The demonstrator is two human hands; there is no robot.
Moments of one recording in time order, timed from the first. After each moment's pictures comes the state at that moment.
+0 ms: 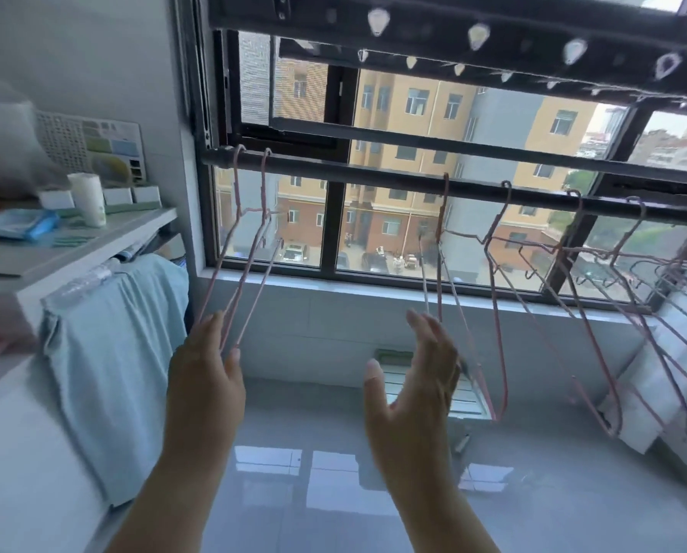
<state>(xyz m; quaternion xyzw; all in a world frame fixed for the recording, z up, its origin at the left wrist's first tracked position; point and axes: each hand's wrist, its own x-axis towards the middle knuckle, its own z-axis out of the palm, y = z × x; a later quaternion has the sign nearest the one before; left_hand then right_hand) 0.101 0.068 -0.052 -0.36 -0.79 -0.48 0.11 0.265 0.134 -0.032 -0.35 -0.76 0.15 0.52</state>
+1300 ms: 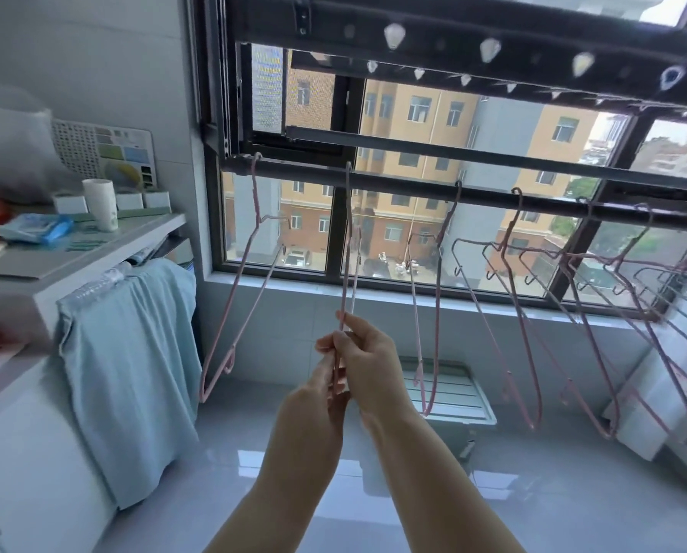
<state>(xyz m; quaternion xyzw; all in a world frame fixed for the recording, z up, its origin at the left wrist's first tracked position) 0.170 0.078 -0.065 -0.48 -0.68 -0.56 -0.05 0.210 0.154 -0.027 -0.28 -0.60 0.64 0.39</state>
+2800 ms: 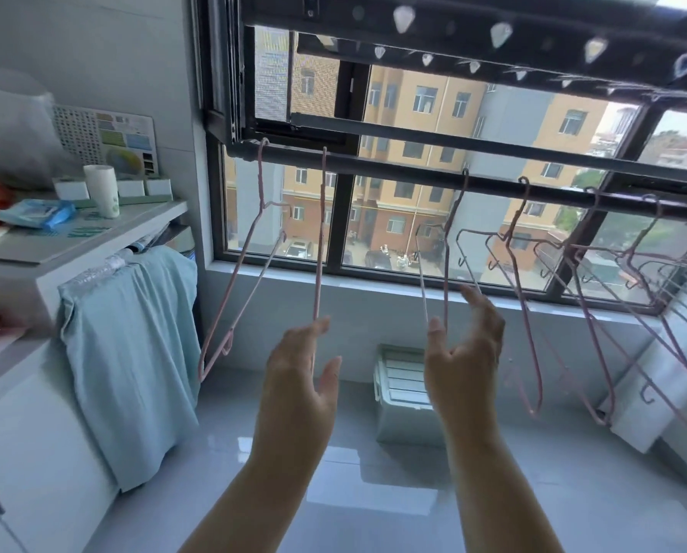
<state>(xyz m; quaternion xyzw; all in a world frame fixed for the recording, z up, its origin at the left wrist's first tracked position) 0.171 0.070 -0.048 -0.47 -0.67 -0.56 0.11 0.280 0.174 -0.019 -0.41 -0.69 0.21 0.55</state>
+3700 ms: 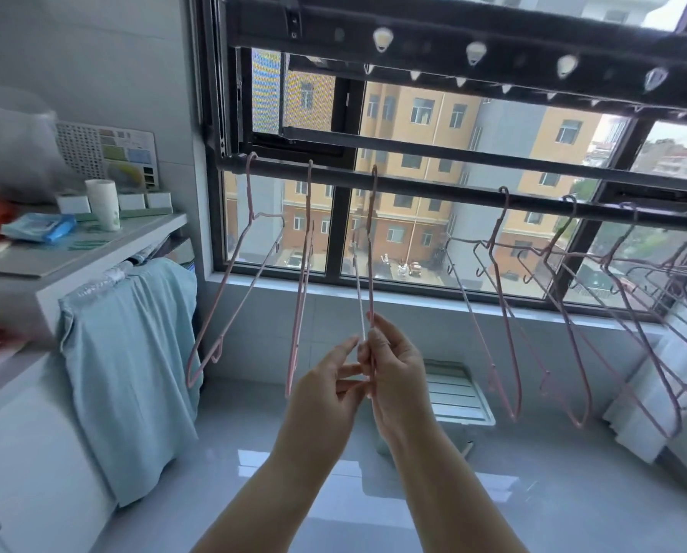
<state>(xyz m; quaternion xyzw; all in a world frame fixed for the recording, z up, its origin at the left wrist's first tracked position) 0.182 0.091 -0.059 -0.48 -0.64 -0.59 -0.13 0.242 0.165 -0.038 -0.25 -0.49 0.70 0.46</state>
